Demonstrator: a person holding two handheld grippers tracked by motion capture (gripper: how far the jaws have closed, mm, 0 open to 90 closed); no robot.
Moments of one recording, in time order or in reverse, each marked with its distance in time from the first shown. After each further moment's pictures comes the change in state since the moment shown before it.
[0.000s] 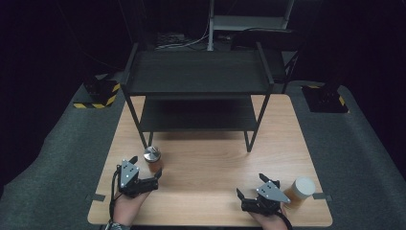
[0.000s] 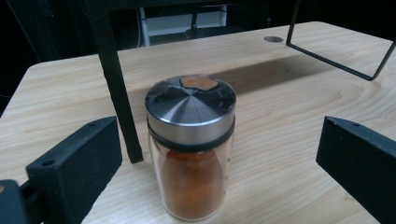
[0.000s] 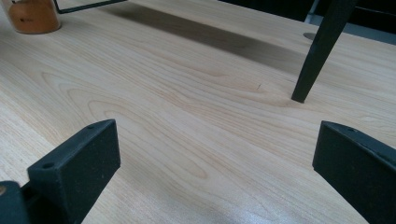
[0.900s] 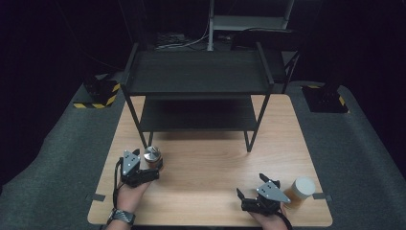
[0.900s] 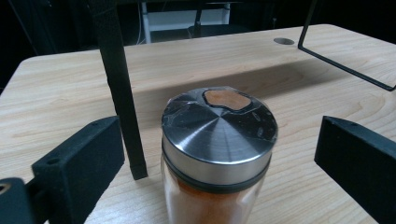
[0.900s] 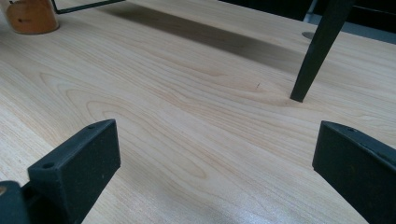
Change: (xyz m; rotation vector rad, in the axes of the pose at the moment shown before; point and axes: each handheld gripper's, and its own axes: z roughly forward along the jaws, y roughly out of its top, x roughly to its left) left arm 0.016 0.006 0.029 0.020 -0.002 -0.049; right arm 0.000 0.000 0.000 0.002 -0.004 0.004
